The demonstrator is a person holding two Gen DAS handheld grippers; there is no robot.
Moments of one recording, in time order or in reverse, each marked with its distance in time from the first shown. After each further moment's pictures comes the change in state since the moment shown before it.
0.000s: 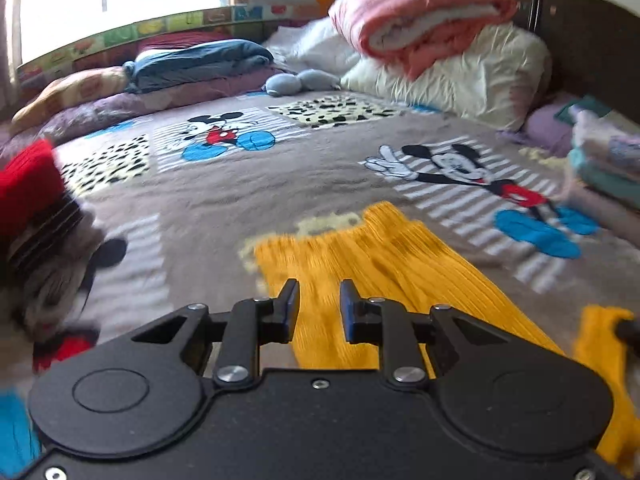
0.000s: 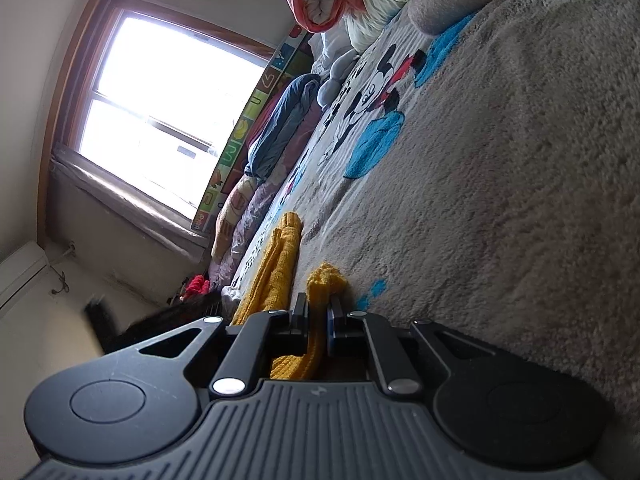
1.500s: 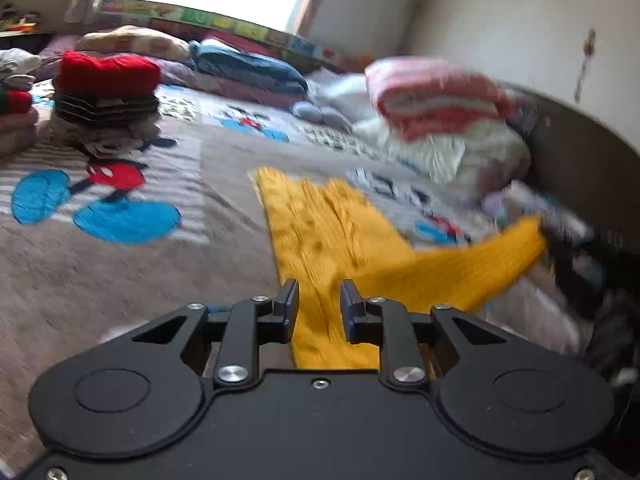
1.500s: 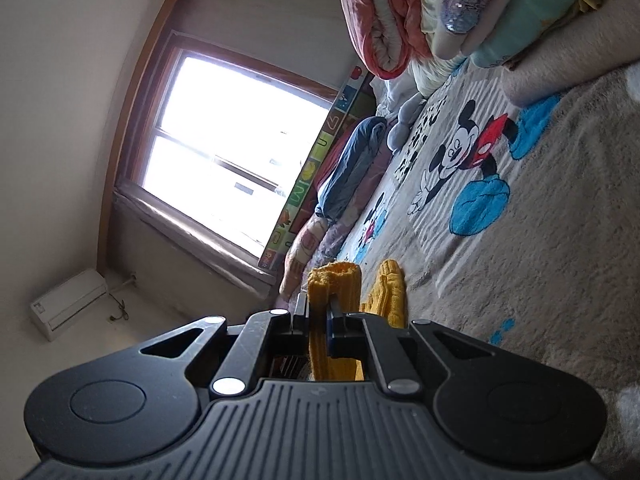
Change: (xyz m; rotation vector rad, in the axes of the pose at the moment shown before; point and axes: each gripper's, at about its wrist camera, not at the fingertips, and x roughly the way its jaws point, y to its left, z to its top) left arm -0.124 -0.042 -0.125 -0.305 -0.106 -0.083; right arm -0.044 0.067 0.014 -0.019 -0.121 0.179
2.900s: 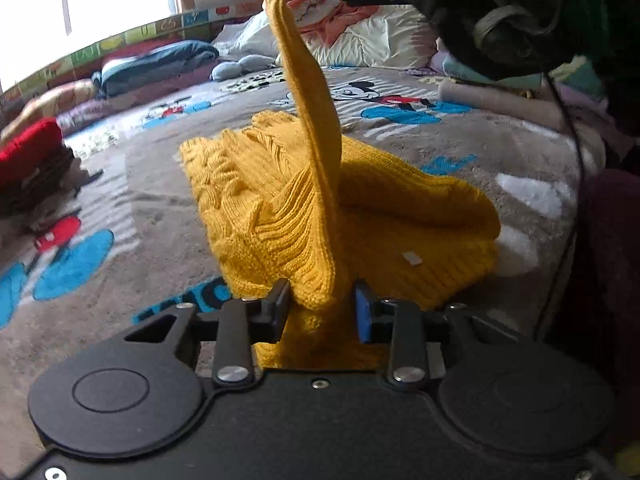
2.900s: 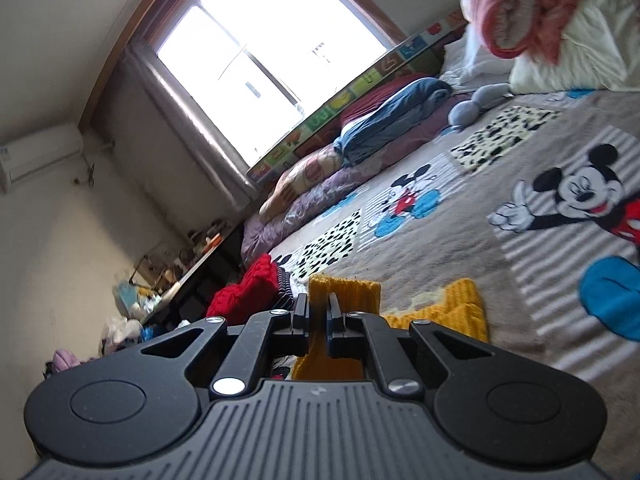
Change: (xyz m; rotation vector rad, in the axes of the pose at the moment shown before) left arm 0.033 -0.040 -0.018 0.418 0.173 0.009; right arm 0.177 0.132 -0.001 -0.398 0.258 -0.097
